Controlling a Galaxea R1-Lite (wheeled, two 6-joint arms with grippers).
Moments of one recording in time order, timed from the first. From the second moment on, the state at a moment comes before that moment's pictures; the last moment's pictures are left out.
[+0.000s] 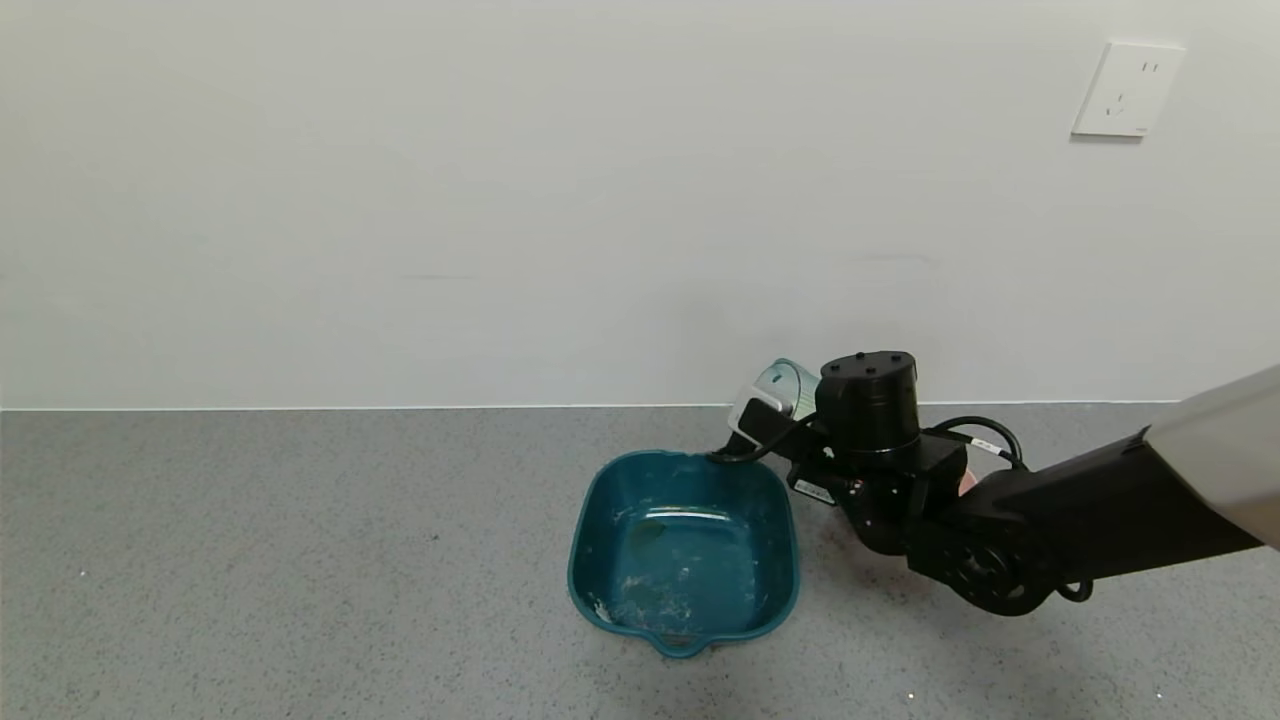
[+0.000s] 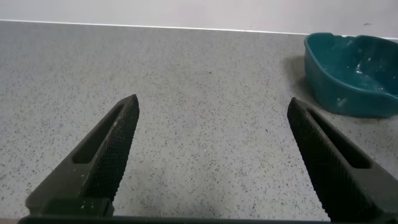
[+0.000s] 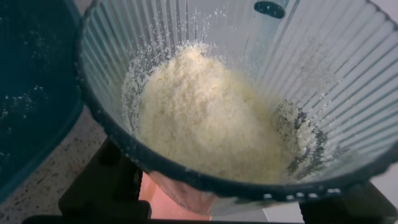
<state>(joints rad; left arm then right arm) 0.00 0.00 0.00 -0.01 0.02 -0.05 0.61 2.09 -1.12 -0.65 -0.59 -0.94</state>
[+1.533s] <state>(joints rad) 0.00 0.00 0.00 -0.01 0.02 -0.05 0.65 2.09 -1.09 -0.66 -0.59 -1.57</state>
